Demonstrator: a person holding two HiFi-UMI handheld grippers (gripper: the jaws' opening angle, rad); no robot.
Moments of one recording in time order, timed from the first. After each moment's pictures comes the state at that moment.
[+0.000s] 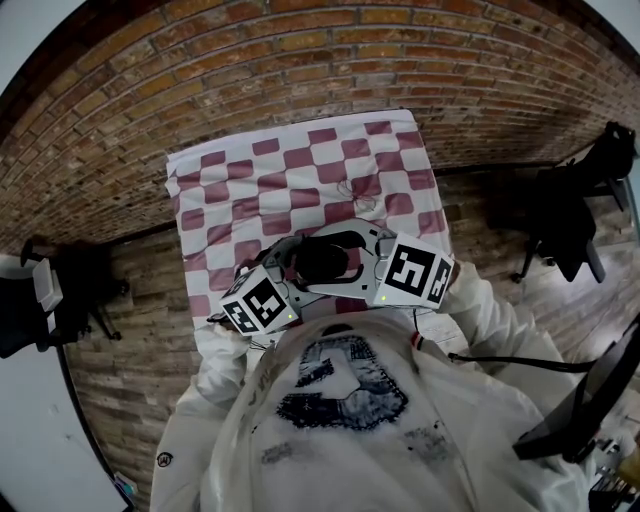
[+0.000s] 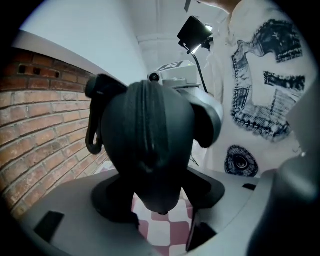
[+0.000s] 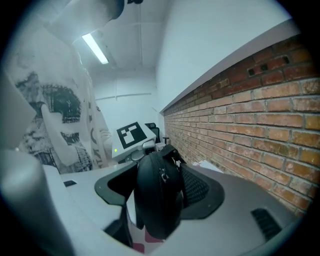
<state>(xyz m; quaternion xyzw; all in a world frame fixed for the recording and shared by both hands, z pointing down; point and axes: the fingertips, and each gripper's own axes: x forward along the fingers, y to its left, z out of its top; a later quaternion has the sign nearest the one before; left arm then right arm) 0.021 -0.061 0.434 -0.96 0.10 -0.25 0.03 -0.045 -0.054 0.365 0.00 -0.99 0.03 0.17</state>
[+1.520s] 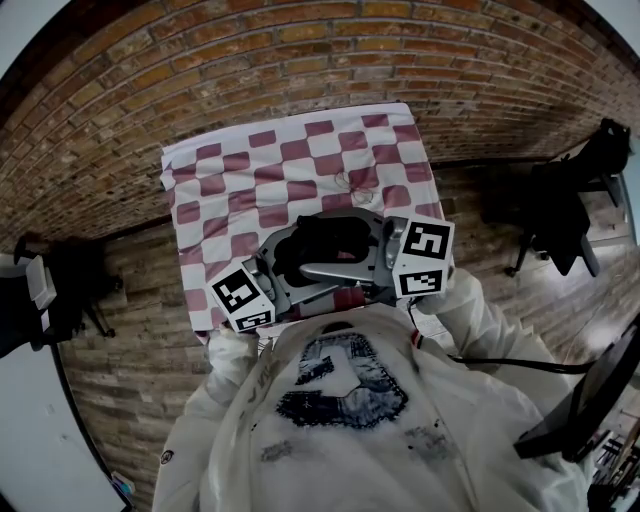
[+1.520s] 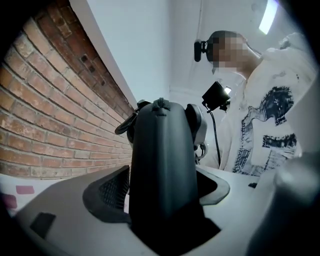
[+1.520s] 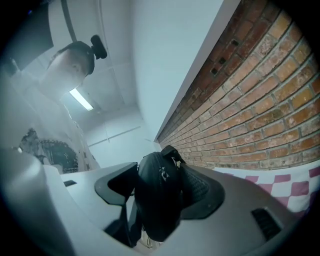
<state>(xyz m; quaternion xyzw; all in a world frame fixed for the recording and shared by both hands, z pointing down) 0.009 -0.065 0.372 -0.98 0.14 0.04 -0.14 -0.046 -0.070 0.331 0.02 -0.98 0.21 -0.01</state>
